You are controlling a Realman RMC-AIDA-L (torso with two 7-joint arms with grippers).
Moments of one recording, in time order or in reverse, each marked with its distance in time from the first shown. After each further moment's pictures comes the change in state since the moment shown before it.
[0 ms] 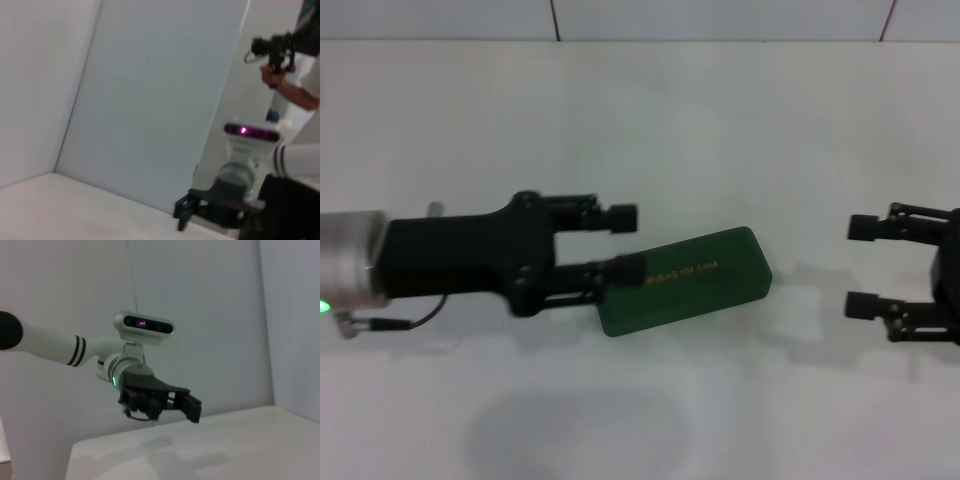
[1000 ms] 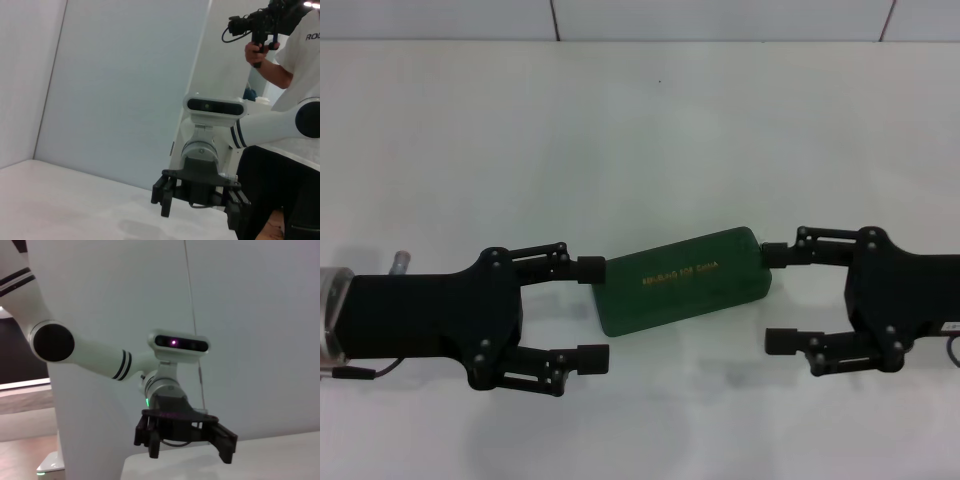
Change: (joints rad) left arm 0.061 0.024 -0.005 -0.007 0.065 0.081 0.139; right arm 0.066 0.005 -0.265 0.094 0.153 0.058 -0.047
